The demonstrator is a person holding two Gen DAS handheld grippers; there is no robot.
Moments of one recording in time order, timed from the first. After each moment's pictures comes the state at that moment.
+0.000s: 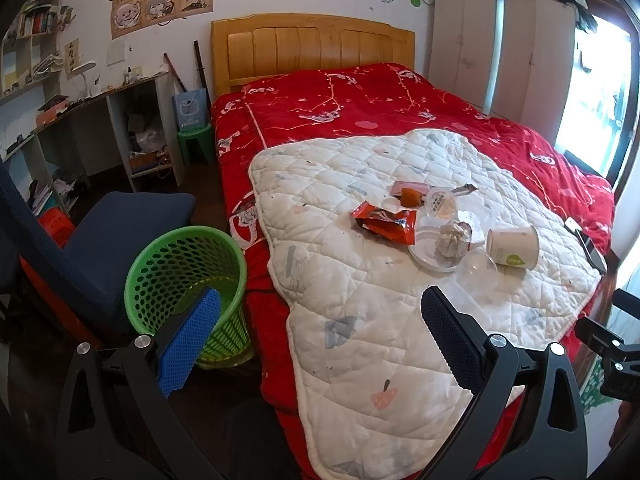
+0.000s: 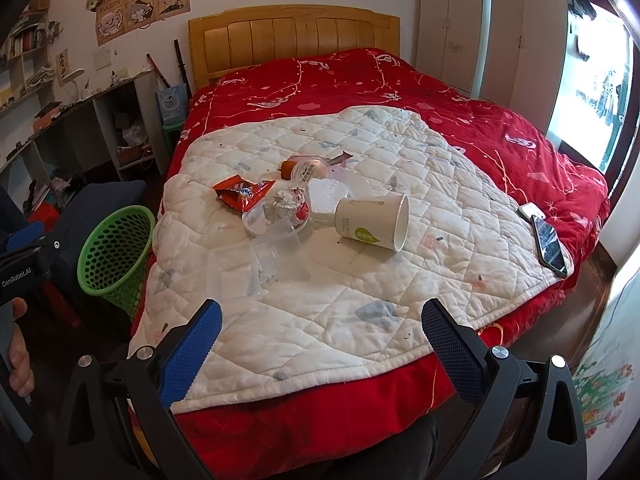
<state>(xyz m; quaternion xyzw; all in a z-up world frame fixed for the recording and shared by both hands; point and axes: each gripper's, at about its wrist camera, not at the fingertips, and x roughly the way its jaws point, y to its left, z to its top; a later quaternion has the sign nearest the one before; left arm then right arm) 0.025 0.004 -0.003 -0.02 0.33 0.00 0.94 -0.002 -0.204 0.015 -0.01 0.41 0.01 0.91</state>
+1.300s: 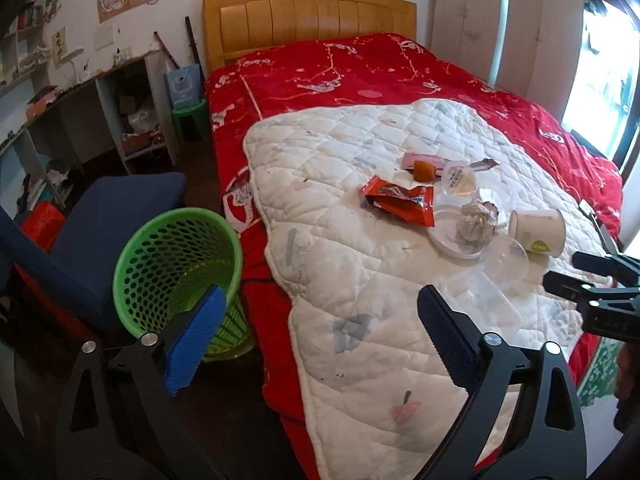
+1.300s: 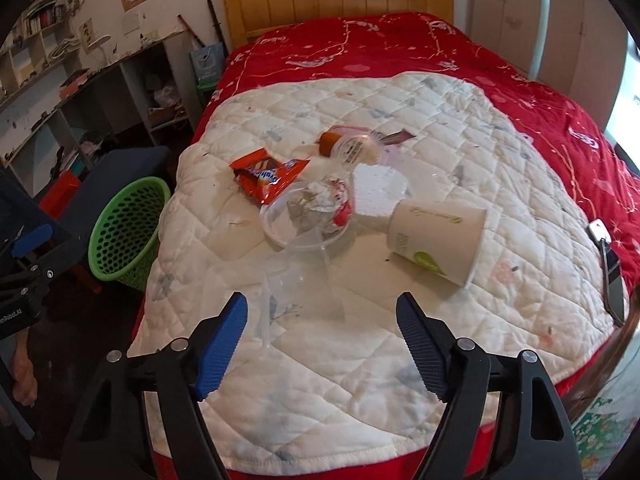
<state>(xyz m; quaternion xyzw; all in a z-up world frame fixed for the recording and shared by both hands) 0.067 0.009 -0.032 -0.01 0.39 0.00 0.92 0.100 -0.194 -0.031 -0.02 0.48 0.10 0.87</state>
